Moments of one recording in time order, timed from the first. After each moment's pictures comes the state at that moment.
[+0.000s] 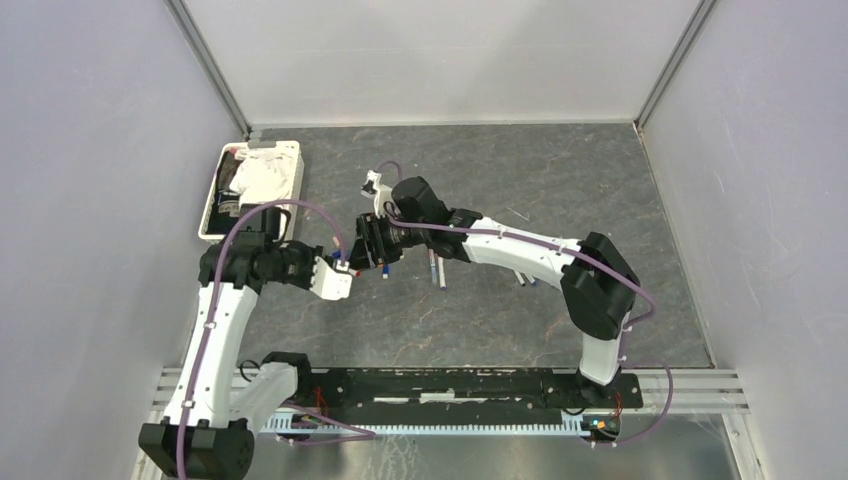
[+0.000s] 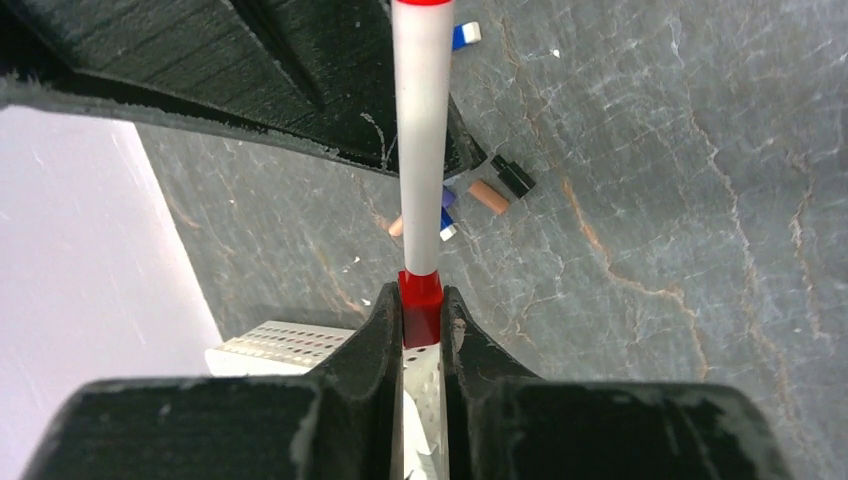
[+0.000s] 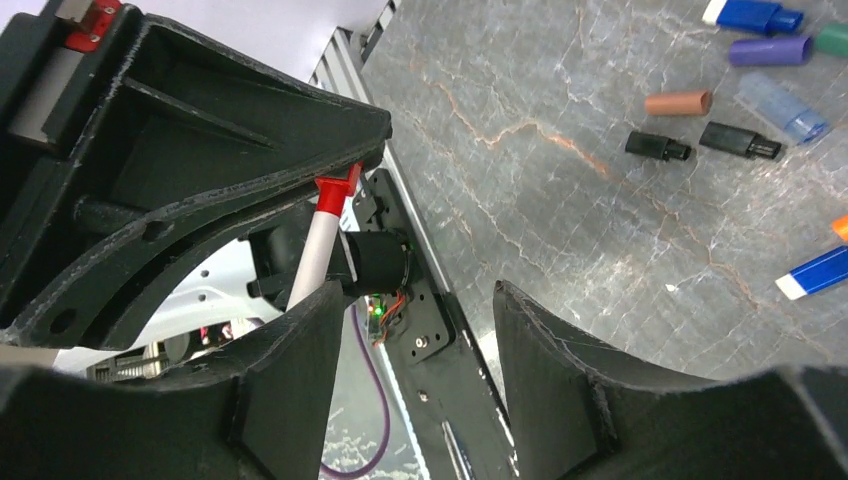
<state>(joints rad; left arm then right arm) -0.05 0.93 1.02 -1.19 0.54 1.74 0.94 1.85 1.44 -0.06 -0.53 0.68</state>
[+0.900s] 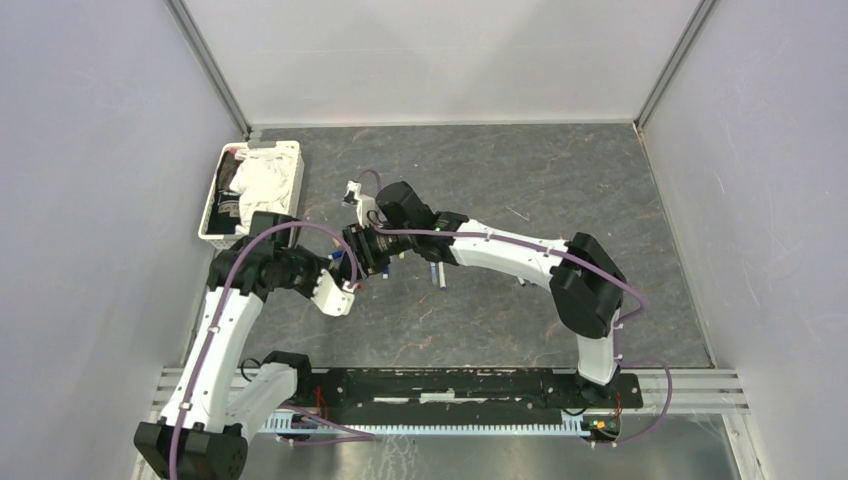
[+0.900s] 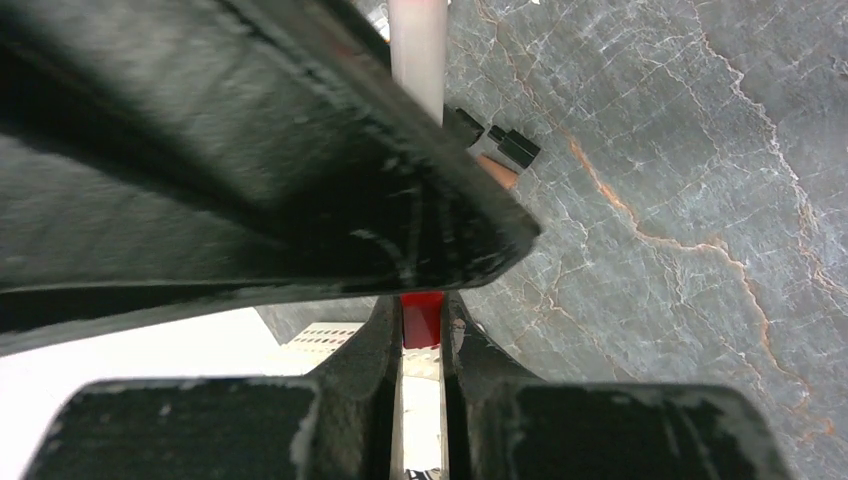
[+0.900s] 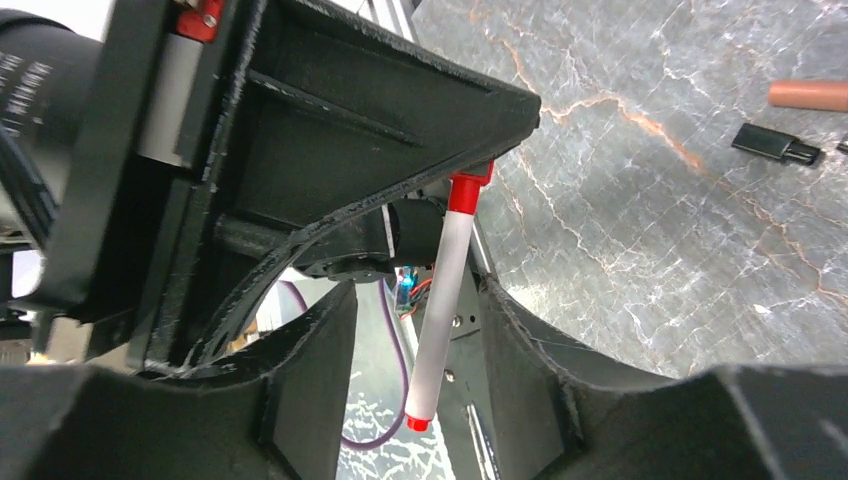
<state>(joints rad) -0.13 0.89 0.94 -1.15 0.41 1.90 0.99 1.91 1.51 -0.10 -0.63 0.66</state>
